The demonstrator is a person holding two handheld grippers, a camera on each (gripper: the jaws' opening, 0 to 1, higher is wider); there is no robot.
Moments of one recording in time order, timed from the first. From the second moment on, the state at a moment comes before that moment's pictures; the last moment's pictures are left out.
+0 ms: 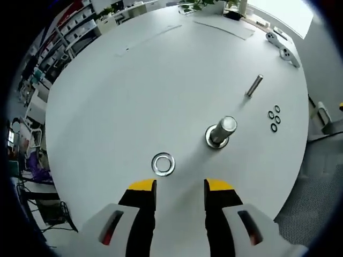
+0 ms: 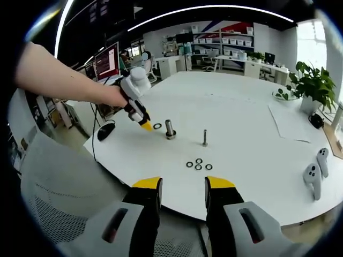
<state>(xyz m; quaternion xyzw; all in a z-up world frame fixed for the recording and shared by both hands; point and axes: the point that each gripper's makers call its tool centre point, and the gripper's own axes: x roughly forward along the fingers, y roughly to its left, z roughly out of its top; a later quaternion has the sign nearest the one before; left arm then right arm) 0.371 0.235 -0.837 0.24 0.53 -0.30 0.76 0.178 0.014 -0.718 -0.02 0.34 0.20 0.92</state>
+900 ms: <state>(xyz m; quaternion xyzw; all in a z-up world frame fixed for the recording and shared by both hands) 0.400 0.234 -0.864 0.22 0.55 -0.29 0.75 0.178 0.009 -0.721 -0.02 0.35 0.19 0.92</state>
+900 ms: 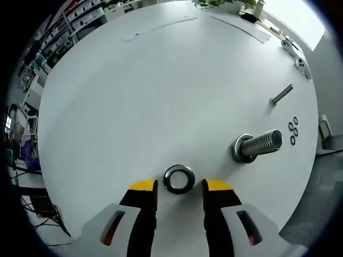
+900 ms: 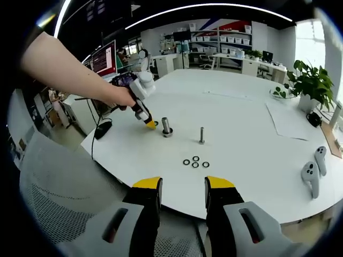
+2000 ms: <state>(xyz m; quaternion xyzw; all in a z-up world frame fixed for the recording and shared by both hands) 0.338 0.225 -0.865 0.28 0.56 -0.35 0.70 0.177 0.012 -0.721 -0.02 0.35 0.20 0.92</state>
